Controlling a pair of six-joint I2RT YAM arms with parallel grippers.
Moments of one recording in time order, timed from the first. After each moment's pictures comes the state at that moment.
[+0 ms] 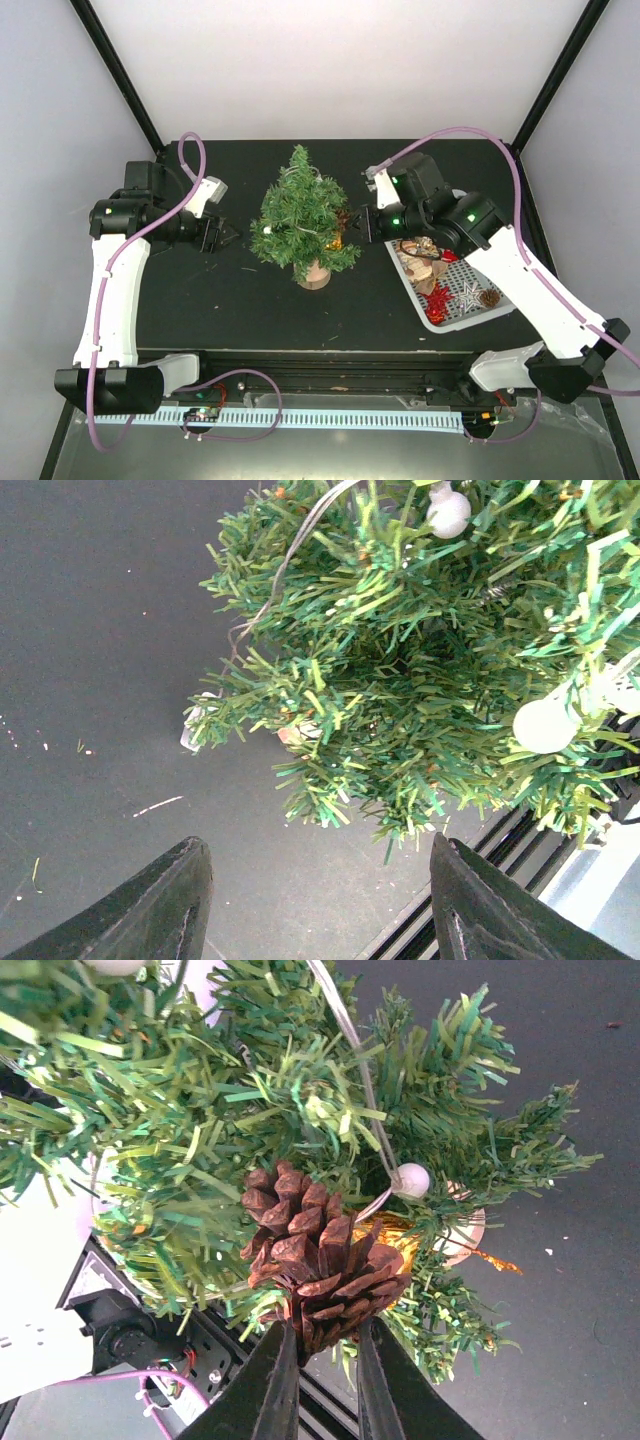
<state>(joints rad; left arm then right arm) 0.06 1.19 1.43 -1.31 0.67 0.37 0.75 1.31 1.58 -1.00 -0.24 0.51</state>
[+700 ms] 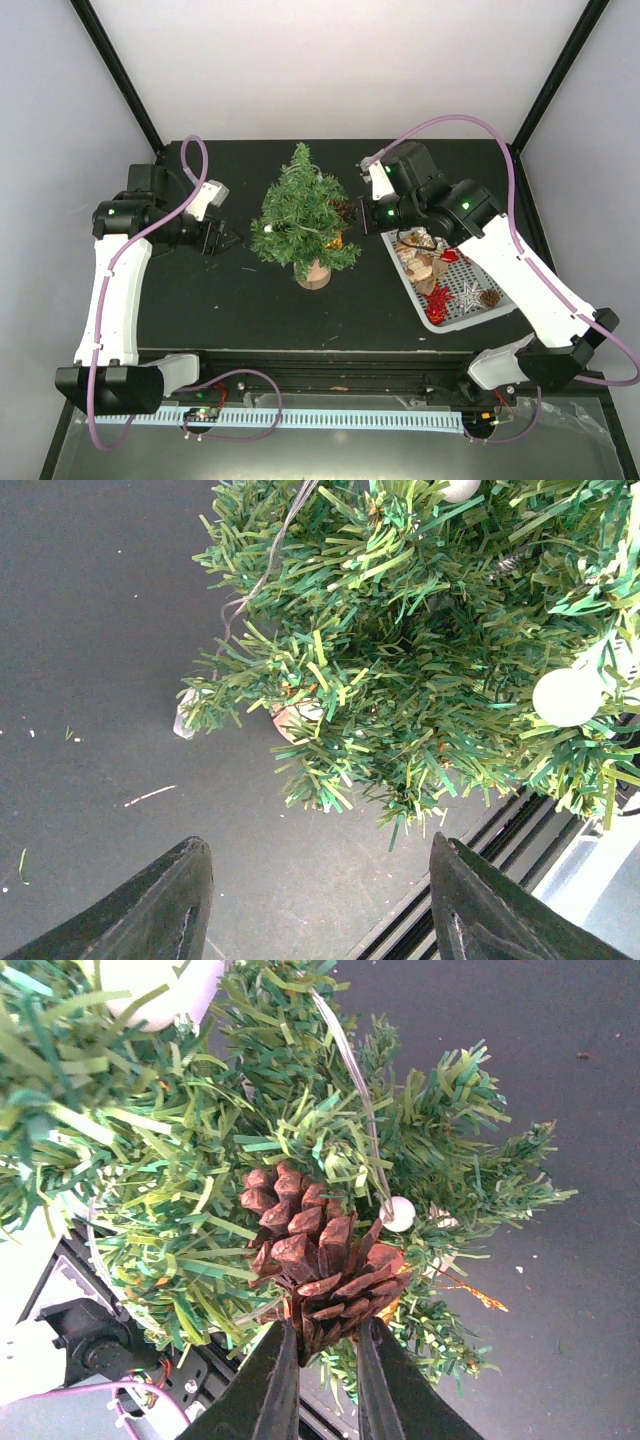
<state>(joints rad) 0.06 1.19 1.40 -1.31 0.67 0.37 0.75 1.41 1.71 -1.06 -0.20 0.45</state>
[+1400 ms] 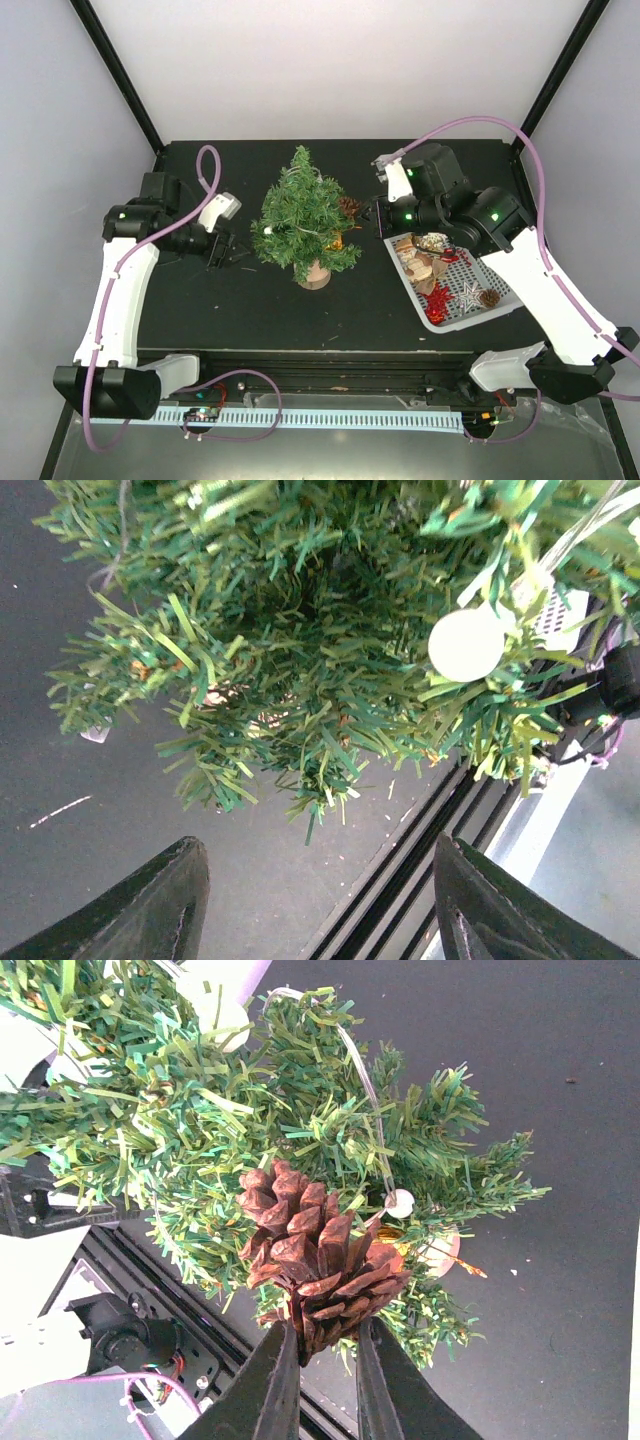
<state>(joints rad) 0.00 1.17 1.34 -1.34 0.78 0.44 0.75 1.33 1.73 -1.10 -0.19 0.45</state>
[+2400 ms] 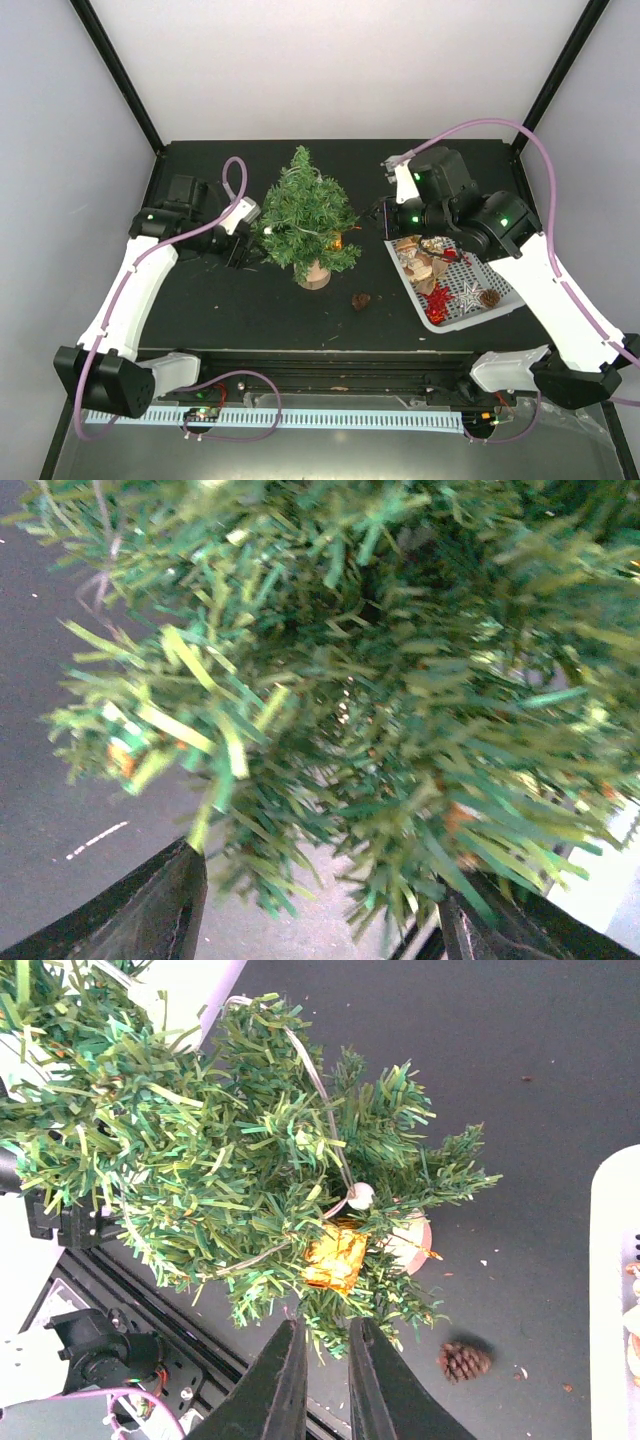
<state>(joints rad) -0.15 1.19 1.20 -1.12 0.63 0.37 0.75 1.30 1.73 -1.13 -0.13 0.47</state>
